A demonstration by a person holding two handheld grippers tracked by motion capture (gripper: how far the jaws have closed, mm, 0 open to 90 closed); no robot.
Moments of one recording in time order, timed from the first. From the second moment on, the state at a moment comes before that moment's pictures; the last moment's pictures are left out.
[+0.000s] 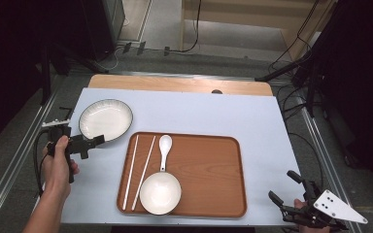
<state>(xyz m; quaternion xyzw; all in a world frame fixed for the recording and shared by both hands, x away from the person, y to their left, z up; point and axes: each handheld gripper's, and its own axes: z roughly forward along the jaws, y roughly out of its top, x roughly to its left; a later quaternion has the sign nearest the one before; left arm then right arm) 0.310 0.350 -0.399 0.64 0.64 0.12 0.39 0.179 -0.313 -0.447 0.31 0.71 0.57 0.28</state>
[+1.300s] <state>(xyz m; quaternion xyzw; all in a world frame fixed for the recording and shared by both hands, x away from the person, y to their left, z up) 0.367 0.407 -0.436 0.48 0.79 0.05 0.37 0.179 -0.318 -0.450 0.32 0.71 0.56 0.28</state>
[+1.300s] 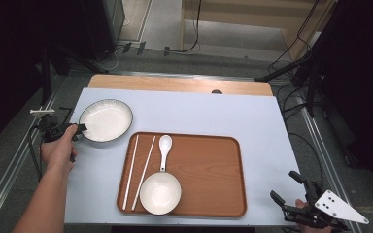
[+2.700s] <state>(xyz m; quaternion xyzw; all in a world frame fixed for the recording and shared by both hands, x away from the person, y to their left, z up) 0.368 0.389 -0.435 0.46 0.79 0.06 0.40 0.179 -0.316 -0.450 0.32 0.71 0.56 0.28</state>
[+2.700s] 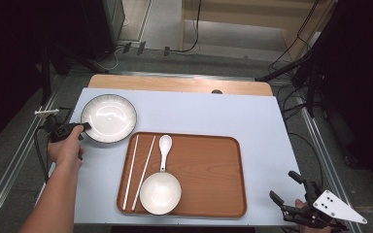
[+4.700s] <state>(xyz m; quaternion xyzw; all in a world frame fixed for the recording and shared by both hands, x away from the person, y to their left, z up) 0.355 0.285 -0.401 0.60 0.65 0.01 0.46 0.179 -0.316 -0.448 0.32 0.71 0.56 0.29</state>
